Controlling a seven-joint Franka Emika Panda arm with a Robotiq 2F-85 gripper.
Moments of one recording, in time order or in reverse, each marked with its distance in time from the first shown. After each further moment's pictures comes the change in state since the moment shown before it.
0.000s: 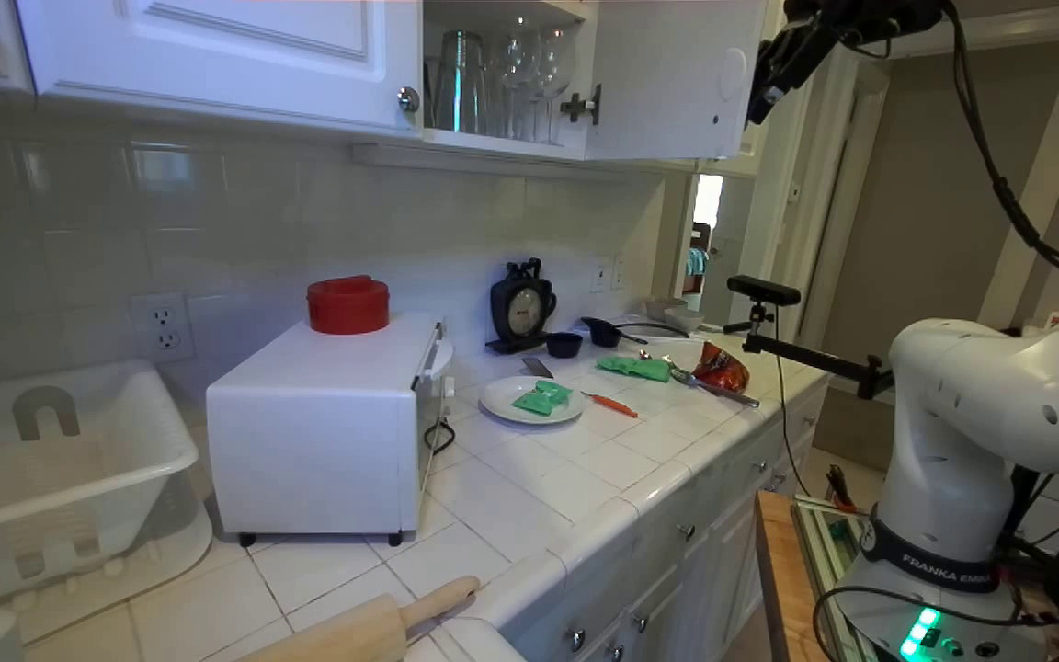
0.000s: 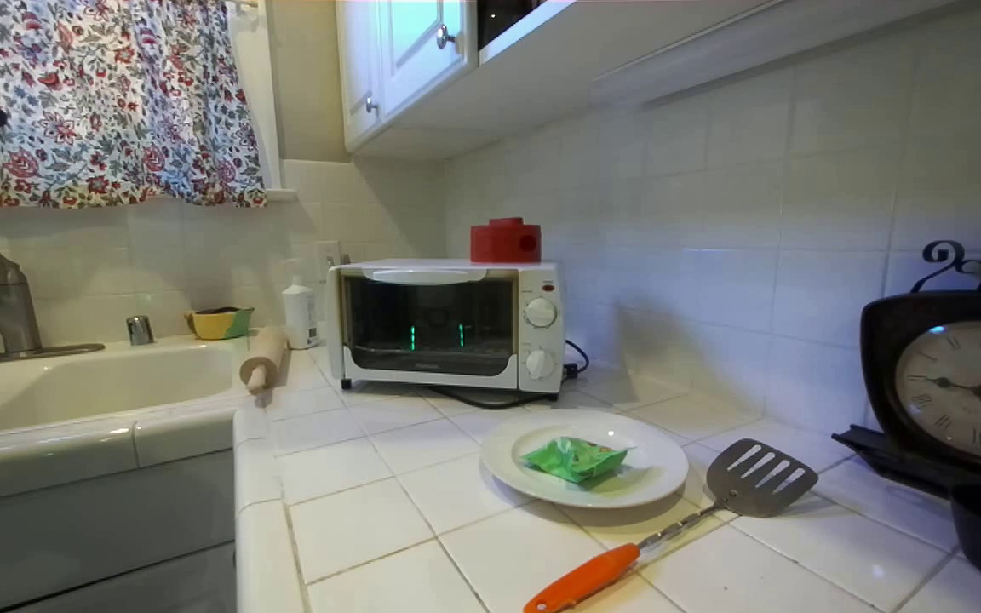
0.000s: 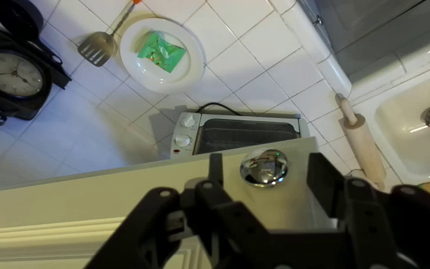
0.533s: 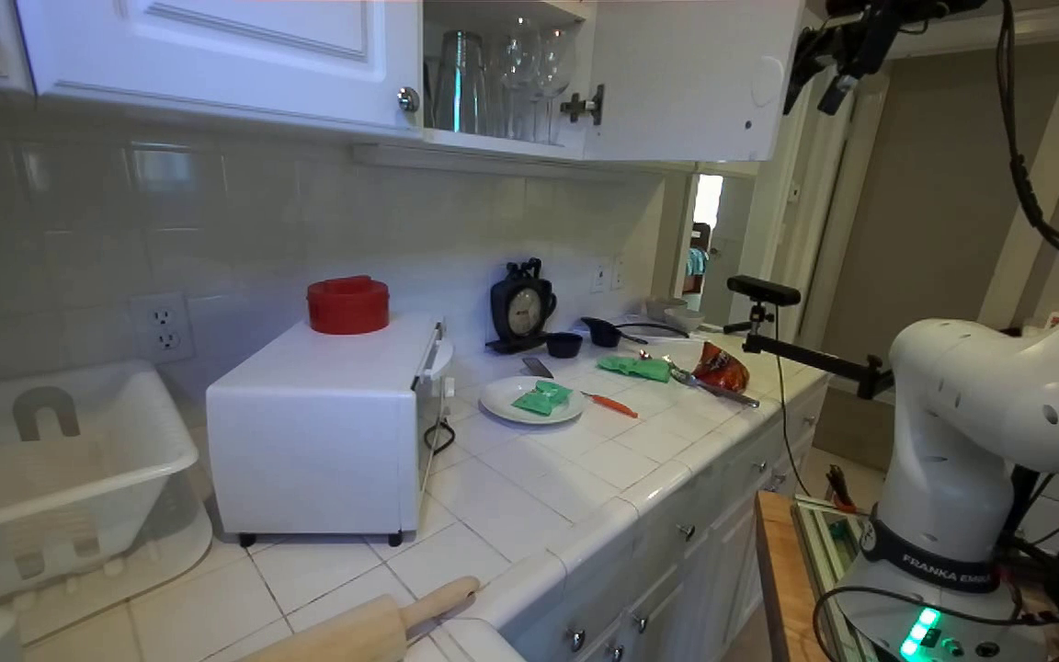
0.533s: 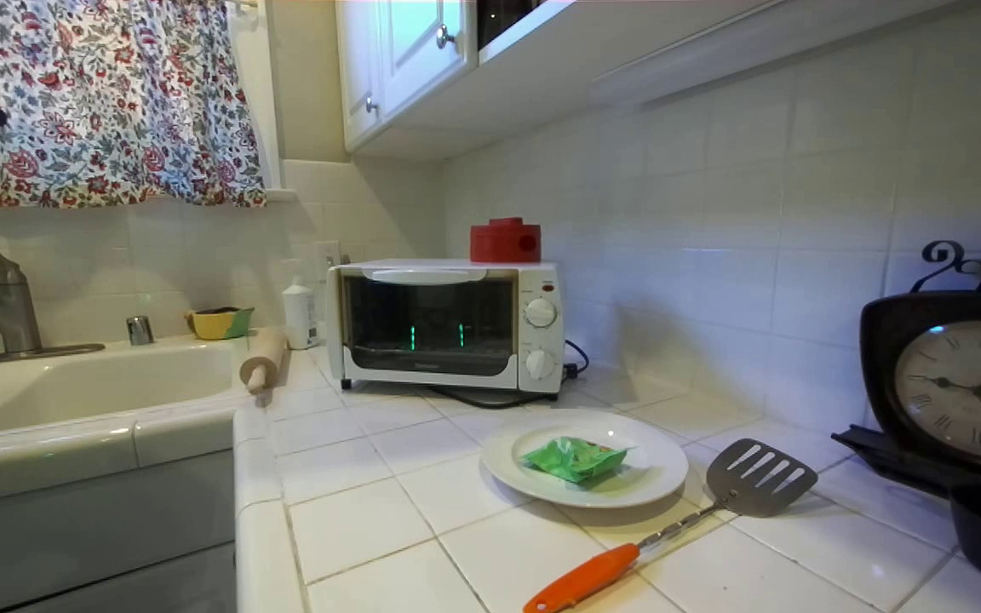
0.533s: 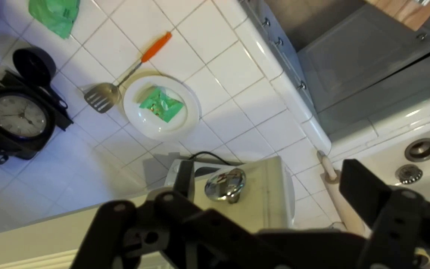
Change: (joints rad) arm 0.001 -0.001 -0.020 0.123 -0.072 -0.272 -0.111
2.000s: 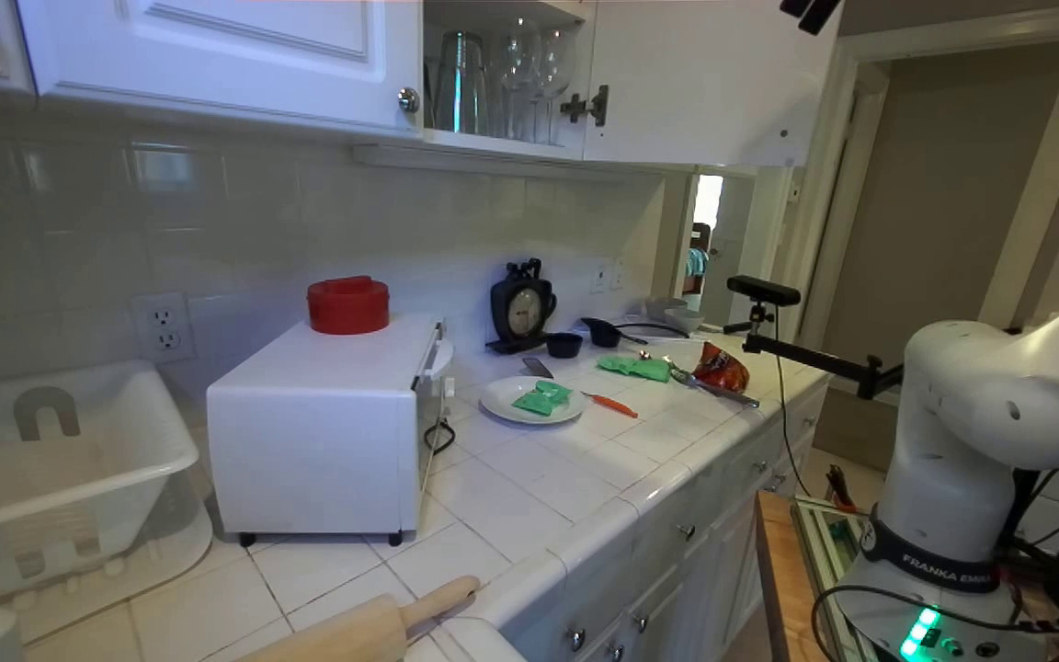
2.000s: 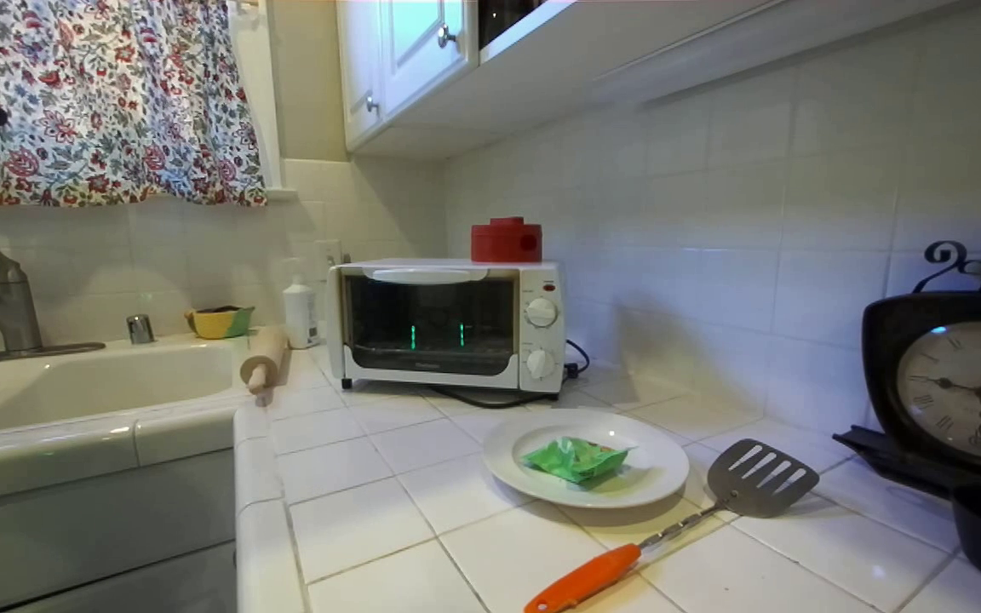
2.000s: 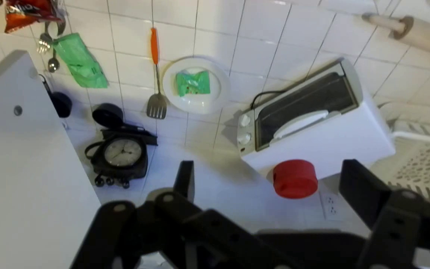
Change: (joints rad) arm -0.184 0.105 0.427 0.129 0.066 0.087 0.918
